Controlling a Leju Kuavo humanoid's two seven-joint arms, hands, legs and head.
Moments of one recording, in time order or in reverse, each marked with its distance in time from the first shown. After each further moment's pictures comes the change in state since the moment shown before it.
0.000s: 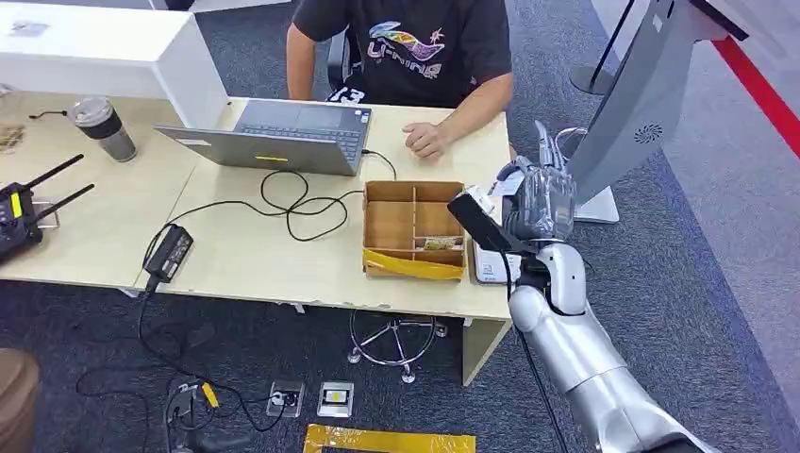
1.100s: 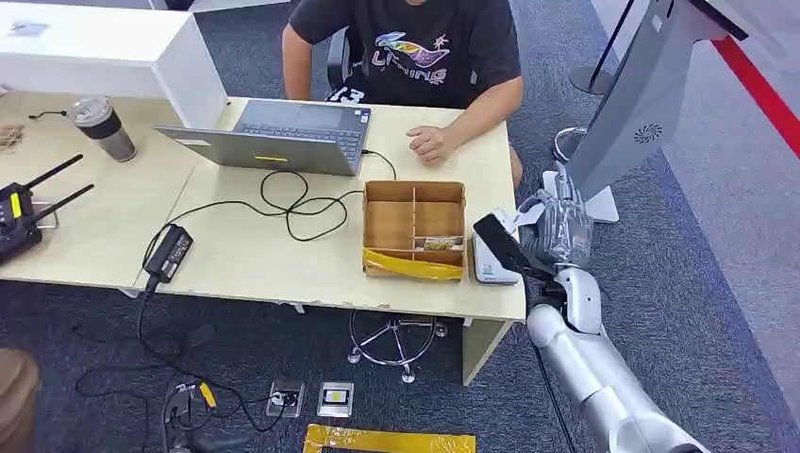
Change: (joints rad) left arm 0.001 0.006 0.000 0.000 -0.003 -0.002 0.000; right arm 0.038 -0.044 -0.032 0.131 -0.051 -0.013 -0.015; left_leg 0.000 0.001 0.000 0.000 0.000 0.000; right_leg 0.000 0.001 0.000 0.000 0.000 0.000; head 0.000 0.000
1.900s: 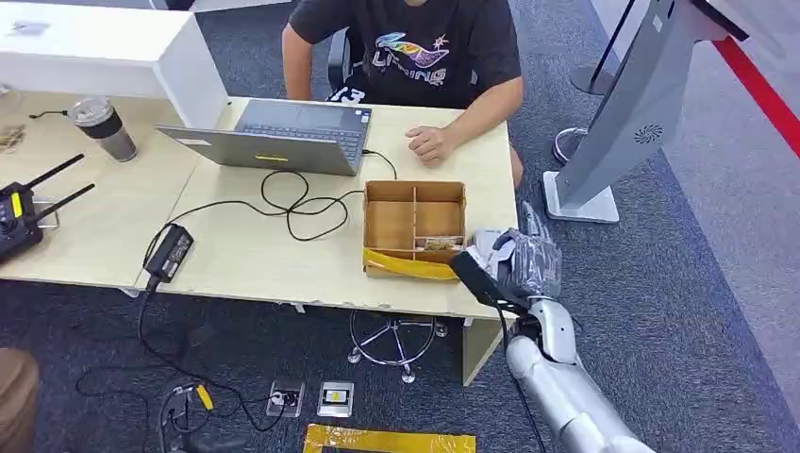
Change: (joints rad) left arm 0.008 0.008 0.000 0.000 0.002 -0.011 -0.002; right arm 0.094 0.059 0.003 0.050 0.018 0.020 -0.024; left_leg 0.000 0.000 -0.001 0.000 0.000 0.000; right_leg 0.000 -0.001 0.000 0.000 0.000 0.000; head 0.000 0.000
